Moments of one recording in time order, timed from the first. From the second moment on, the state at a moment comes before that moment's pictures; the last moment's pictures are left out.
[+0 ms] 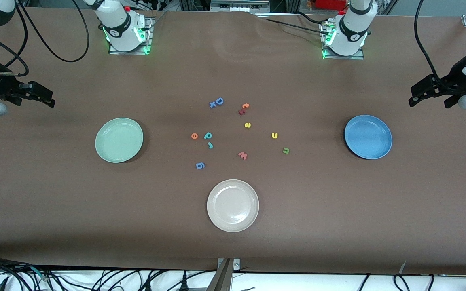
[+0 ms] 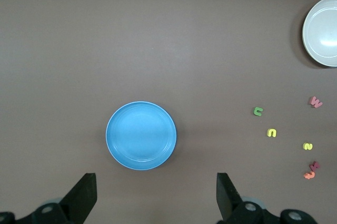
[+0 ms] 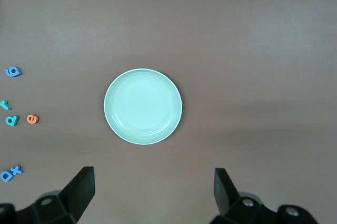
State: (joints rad) left arm 0.06 -0.02 -0.07 -1.63 -0.04 1.63 -0.01; right arm -0.03 -0.02 0.02 -1.74 0.00 1.69 0.03
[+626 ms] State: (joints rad) left arm 0.06 -0.02 -0.07 -1.63 -0.04 1.63 -0.01; right arm -0.03 -0.02 0.02 -1.74 0.00 1.69 0.03
